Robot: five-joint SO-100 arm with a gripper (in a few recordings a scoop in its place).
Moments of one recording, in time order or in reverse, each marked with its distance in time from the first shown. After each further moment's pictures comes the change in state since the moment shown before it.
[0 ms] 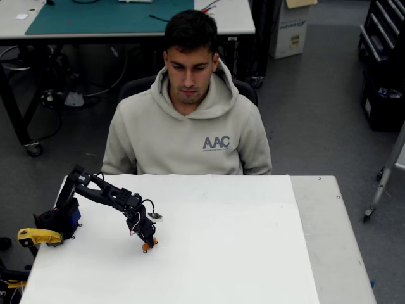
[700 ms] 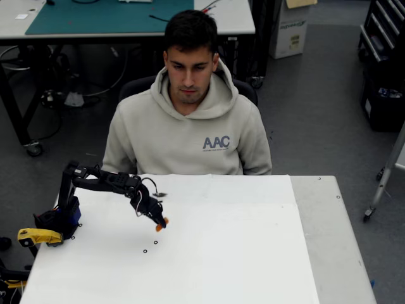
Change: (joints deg) arm -10.7 11.4 -12.7 0.8 0.0
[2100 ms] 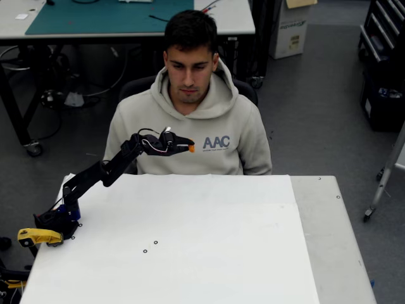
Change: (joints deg) arm -27.9 -41.2 -86.7 0.1 -23.9
